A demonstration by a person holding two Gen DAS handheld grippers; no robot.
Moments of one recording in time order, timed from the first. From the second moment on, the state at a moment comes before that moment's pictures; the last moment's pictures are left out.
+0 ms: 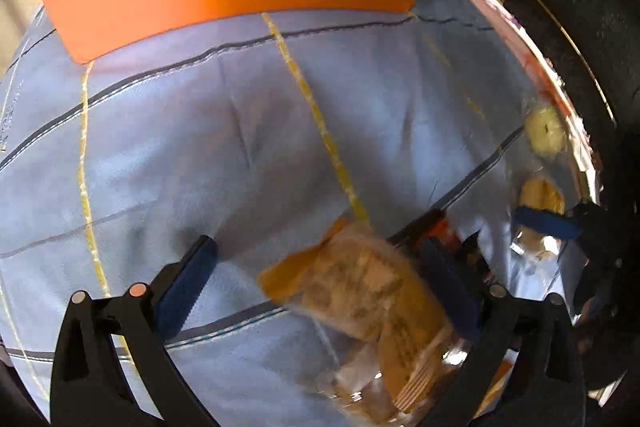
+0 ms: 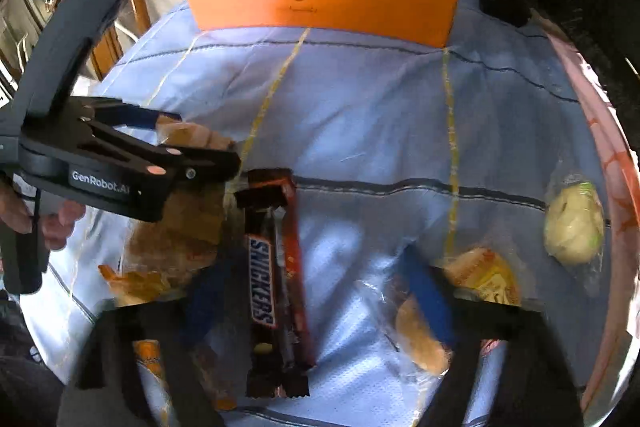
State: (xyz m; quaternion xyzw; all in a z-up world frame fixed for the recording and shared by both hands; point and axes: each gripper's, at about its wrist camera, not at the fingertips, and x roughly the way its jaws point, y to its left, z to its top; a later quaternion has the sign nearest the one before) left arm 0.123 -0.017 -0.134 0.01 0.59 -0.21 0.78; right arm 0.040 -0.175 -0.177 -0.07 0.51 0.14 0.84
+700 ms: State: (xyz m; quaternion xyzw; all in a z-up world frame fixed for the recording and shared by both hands) left arm 0.099 0.018 -0.093 0.00 0.56 -0.18 0.81; right arm 0.032 -0.206 -0.118 0.03 0.50 0.12 0.86
